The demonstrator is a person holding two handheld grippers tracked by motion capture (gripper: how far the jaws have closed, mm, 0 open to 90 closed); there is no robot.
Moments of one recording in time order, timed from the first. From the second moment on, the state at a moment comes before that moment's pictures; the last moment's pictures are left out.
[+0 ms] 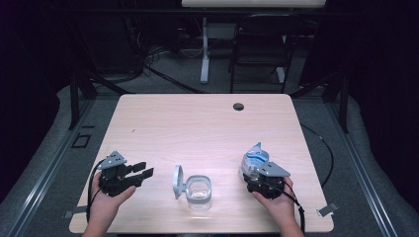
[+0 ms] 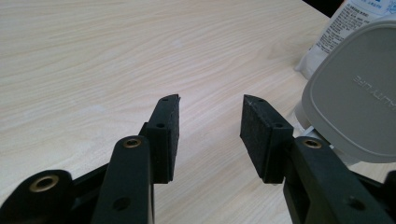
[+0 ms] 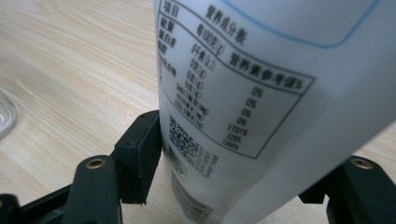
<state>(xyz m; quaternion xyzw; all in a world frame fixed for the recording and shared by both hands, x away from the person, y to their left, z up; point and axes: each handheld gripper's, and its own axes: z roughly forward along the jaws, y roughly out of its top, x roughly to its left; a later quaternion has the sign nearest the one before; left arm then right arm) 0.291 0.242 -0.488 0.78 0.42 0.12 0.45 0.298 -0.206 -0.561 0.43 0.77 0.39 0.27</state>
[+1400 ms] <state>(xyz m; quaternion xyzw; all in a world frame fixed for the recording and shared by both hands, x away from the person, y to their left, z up) 0.292 0.245 -0.489 0.78 0.42 0.12 0.45 0.302 -0.204 -0.572 0.42 0.77 0.39 0.28</state>
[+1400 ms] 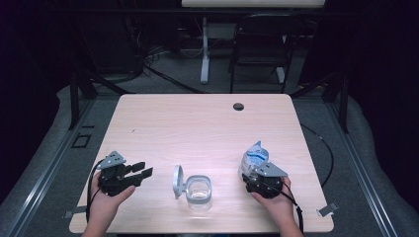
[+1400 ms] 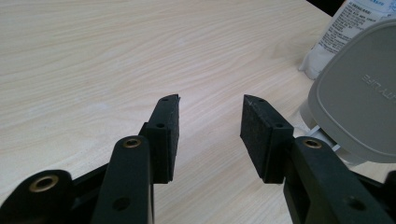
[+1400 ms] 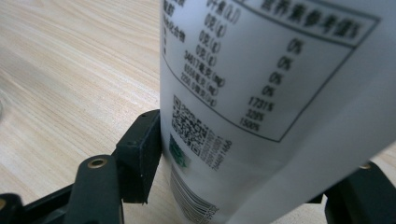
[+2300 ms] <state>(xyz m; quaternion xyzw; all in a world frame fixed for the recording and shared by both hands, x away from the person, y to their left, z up) 0.293 0.246 -0.489 0.77 0.43 0.12 0.45 0.301 -0.203 -0.570 0.42 0.78 0.38 0.28</state>
